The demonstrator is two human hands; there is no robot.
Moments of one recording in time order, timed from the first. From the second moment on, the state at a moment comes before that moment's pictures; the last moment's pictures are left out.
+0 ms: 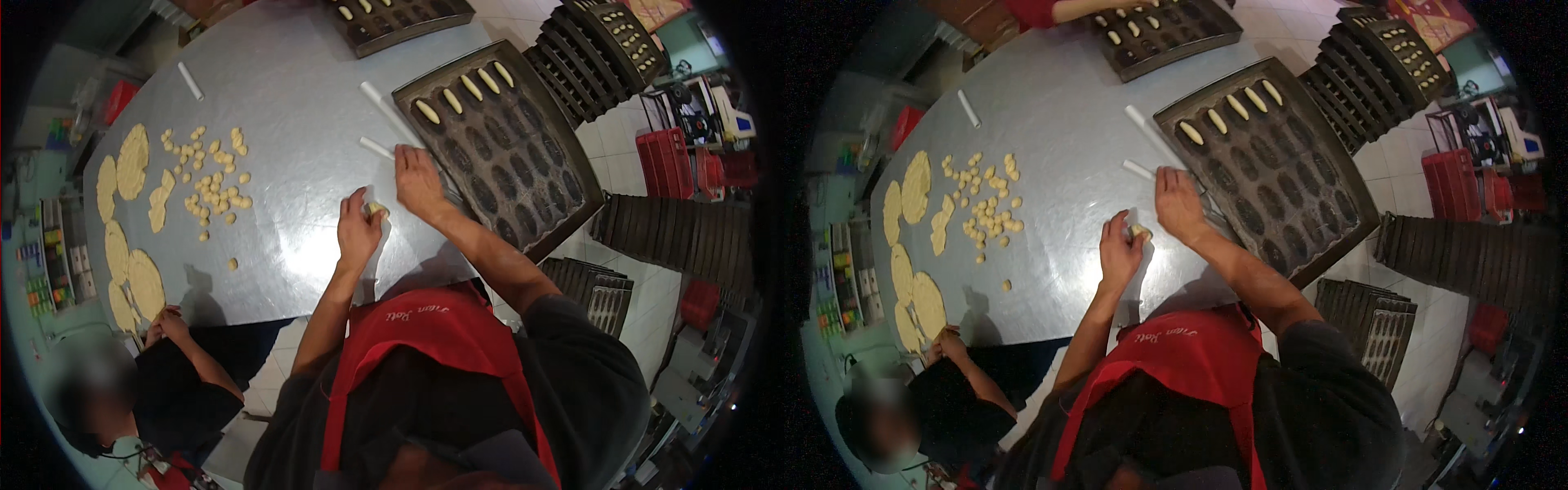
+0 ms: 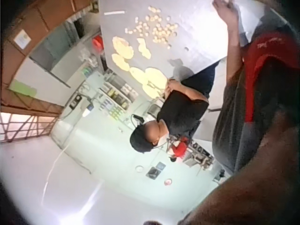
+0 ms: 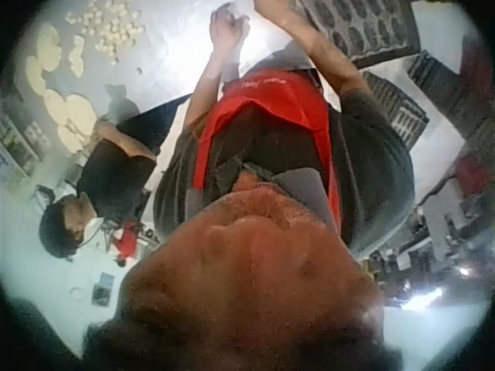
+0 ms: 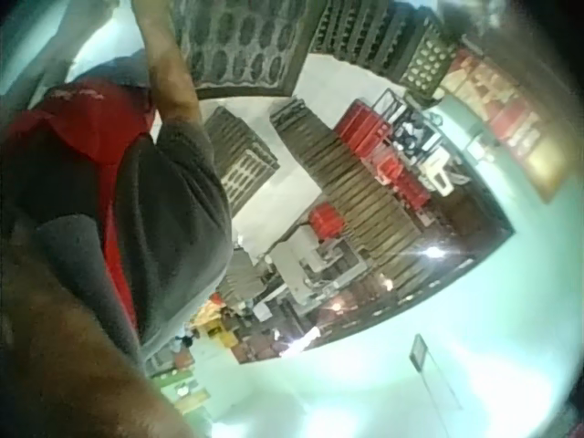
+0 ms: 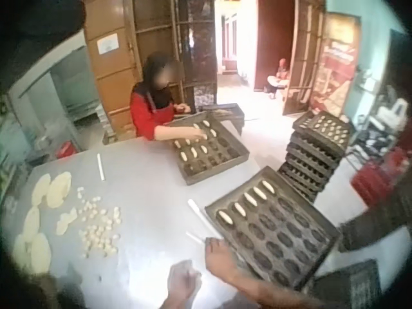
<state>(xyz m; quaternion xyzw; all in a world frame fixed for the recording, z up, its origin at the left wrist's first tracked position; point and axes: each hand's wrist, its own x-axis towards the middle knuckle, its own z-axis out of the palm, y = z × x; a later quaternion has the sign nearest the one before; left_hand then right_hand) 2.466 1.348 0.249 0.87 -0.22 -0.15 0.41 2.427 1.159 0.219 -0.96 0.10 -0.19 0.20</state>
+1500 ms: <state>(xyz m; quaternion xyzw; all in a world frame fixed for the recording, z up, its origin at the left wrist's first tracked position) 2.516 1.434 0.233 0.83 -0.38 -0.08 0.39 2.440 1.254 0.205 -0.96 0.06 -0.12 0.26</state>
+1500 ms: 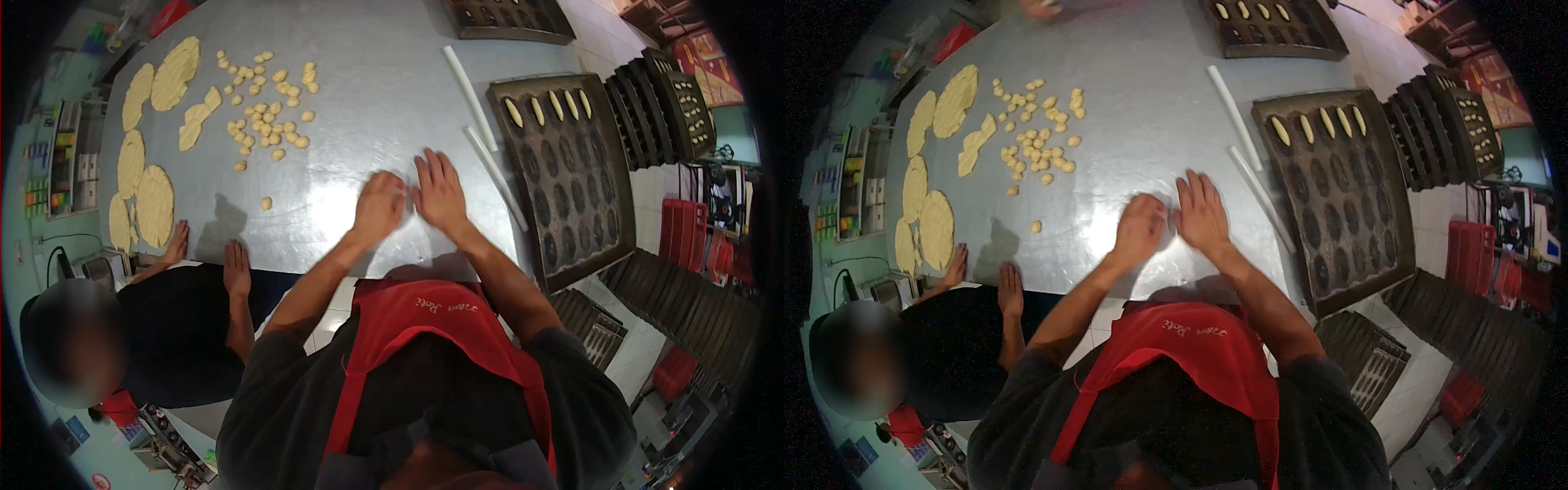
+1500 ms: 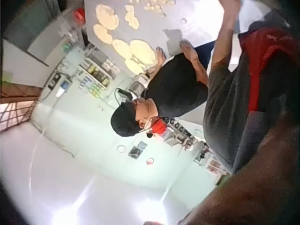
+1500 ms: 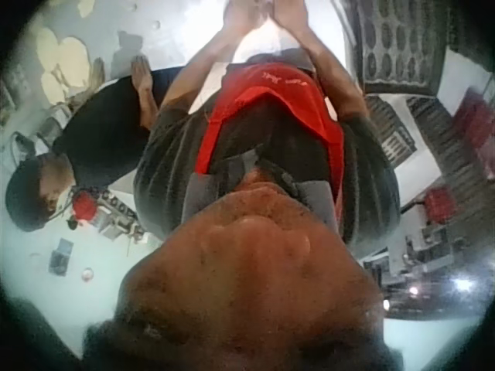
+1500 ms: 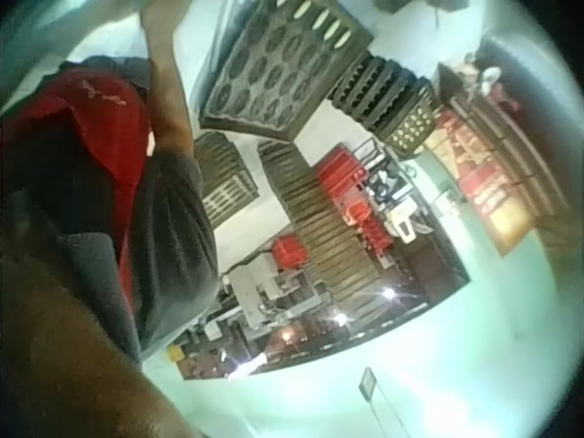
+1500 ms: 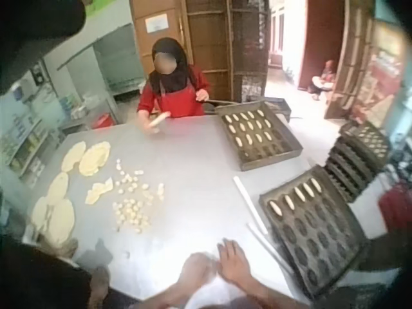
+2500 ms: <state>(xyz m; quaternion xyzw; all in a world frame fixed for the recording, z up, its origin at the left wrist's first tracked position) 2.513 1.403 0.207 0.75 -0.12 -0.25 0.60 2.357 1.074 0.254 -0.88 0.33 -0.24 0.26</state>
